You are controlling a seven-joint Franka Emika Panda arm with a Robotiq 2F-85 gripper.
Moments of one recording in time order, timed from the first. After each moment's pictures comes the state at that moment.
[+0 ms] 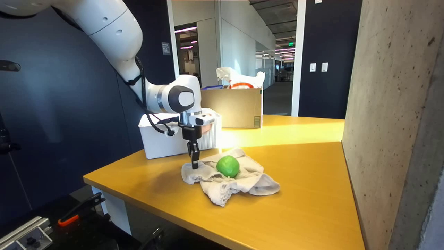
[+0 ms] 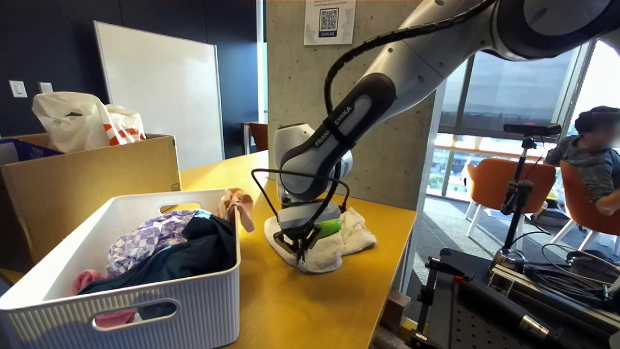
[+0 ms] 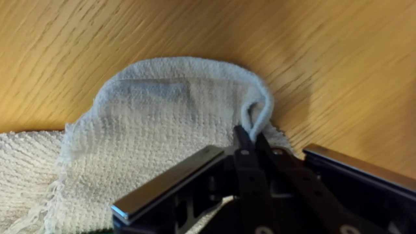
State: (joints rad) arm 0.19 0.83 -0.13 -1.64 0.06 2.40 0.72
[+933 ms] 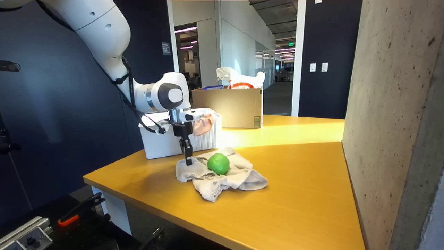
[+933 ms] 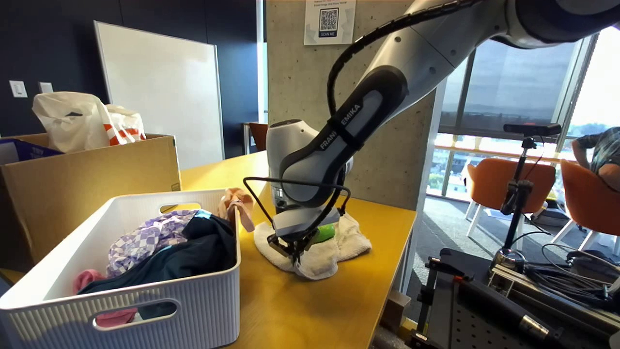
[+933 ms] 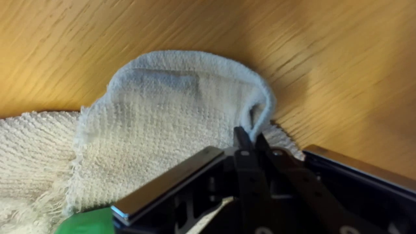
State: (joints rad) arm 0.27 0.78 -0.15 -1.71 -0.01 2.46 0.78
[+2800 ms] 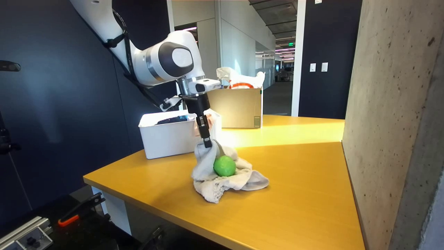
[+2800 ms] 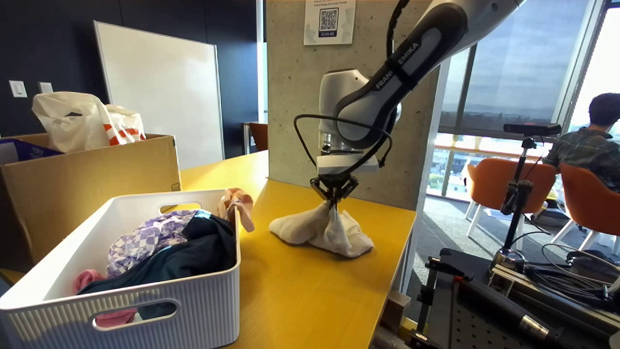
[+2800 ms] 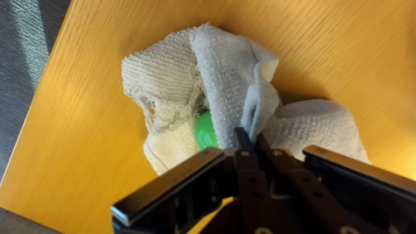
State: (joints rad) arm 0.19 0.44 -0.26 -2.00 -0.11 2.51 0.90
